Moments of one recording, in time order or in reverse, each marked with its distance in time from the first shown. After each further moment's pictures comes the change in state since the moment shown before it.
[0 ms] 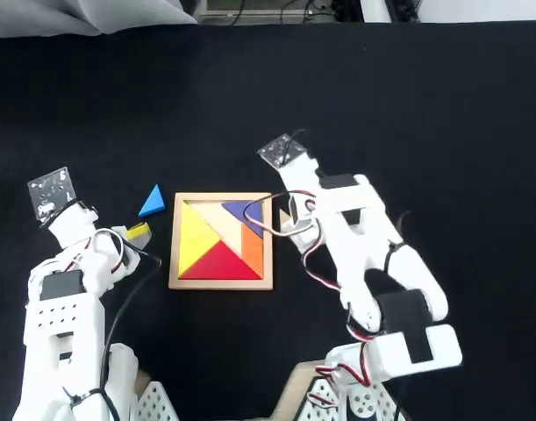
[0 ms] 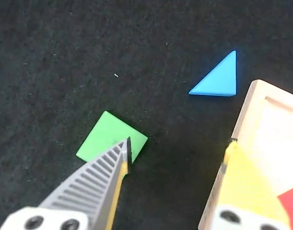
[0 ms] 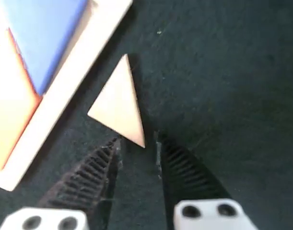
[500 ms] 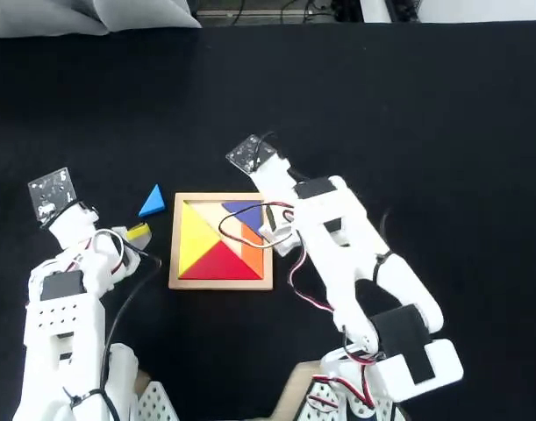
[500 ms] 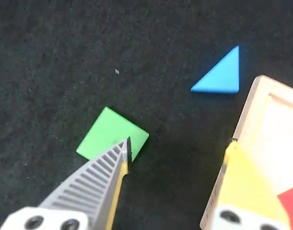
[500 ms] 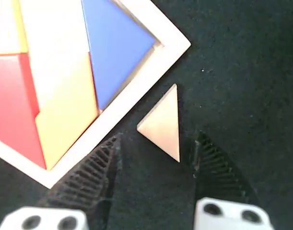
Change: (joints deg) left arm 0.0 0.0 0.6 0.0 0.0; right arm -8.4 -4.6 0.0 1.2 -1.3
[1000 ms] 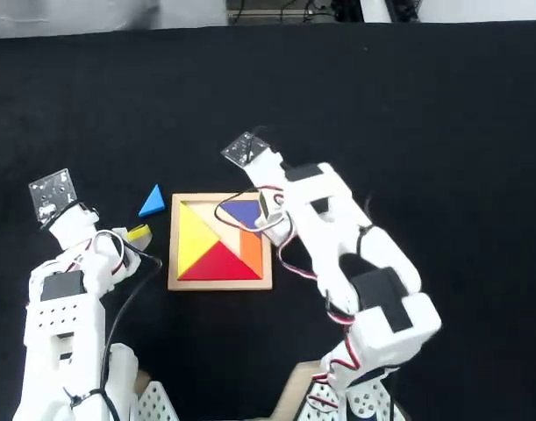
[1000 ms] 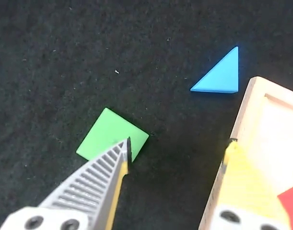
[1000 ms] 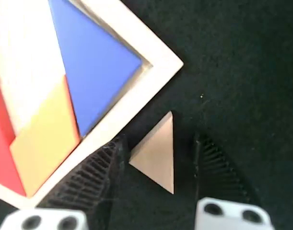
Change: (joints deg) left arm 0.0 0.0 0.0 0.0 0.0; right arm 0.0 14.1 -9.5 -0.9 1.7
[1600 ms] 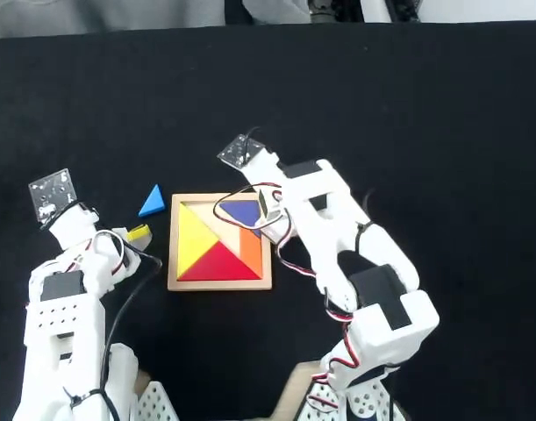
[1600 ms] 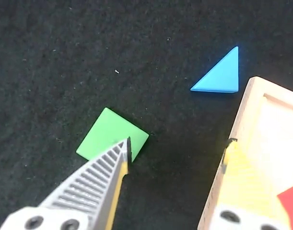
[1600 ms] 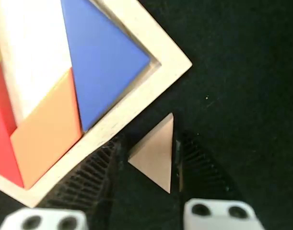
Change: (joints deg) left arm 0.0 0.0 0.0 0.0 0.0; right arm 0.0 1.1 -1.9 2.8 3.5
